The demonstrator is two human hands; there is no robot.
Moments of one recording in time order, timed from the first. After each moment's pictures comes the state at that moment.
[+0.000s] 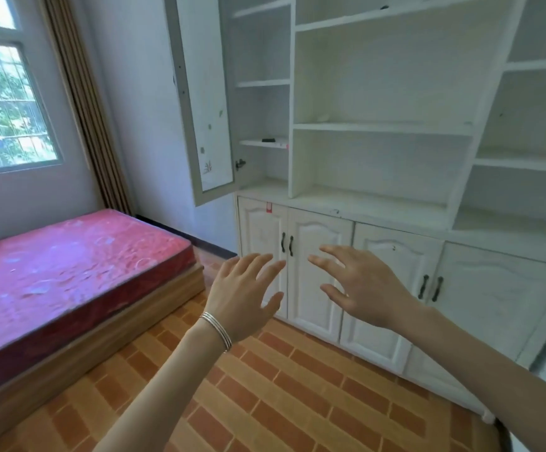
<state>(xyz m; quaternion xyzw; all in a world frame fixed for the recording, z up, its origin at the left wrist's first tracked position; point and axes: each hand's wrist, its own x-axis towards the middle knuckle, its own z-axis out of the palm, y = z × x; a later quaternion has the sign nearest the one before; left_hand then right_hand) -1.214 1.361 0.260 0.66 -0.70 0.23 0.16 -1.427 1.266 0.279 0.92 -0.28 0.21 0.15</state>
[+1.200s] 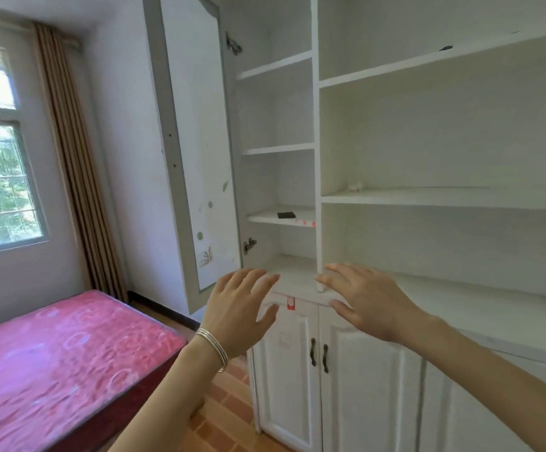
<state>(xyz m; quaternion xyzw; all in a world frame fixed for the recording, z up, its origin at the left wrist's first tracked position) -0.956 0.978 0.338 0.62 -0.69 0.31 0.21 -1.185 0.882 0.350 0.89 -0.27 0.28 0.26</state>
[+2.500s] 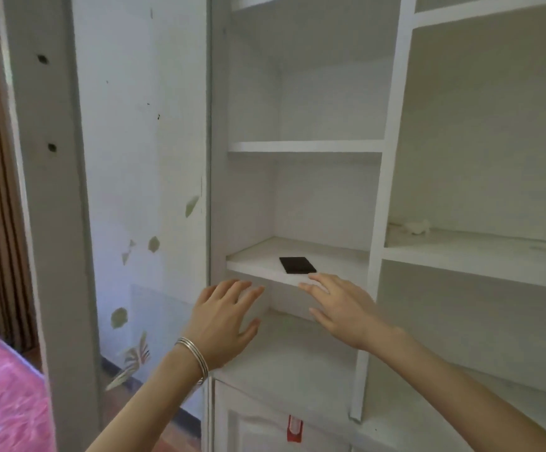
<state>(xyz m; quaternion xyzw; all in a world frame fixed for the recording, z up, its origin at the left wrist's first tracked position) -0.698 0.517 0.325 0.59 -0.71 0.31 0.25 -0.924 0.431 0.352 0.90 -0.36 0.19 0.16</state>
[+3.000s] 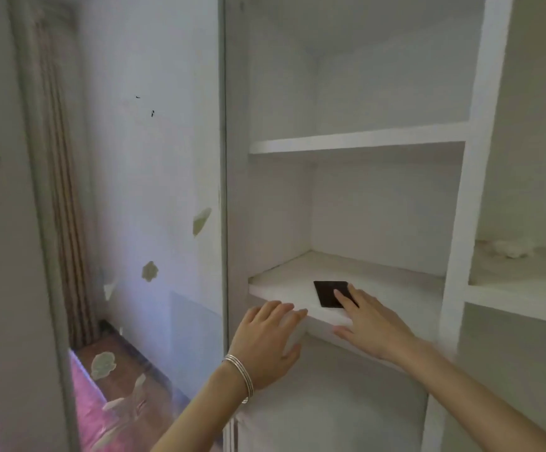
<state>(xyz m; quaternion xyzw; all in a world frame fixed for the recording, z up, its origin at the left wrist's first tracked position) -0.687 0.392 0.304 0.62 -0.71 0.27 0.20 -0.880 0.279 0.339 0.90 -0.42 0.09 0.07</state>
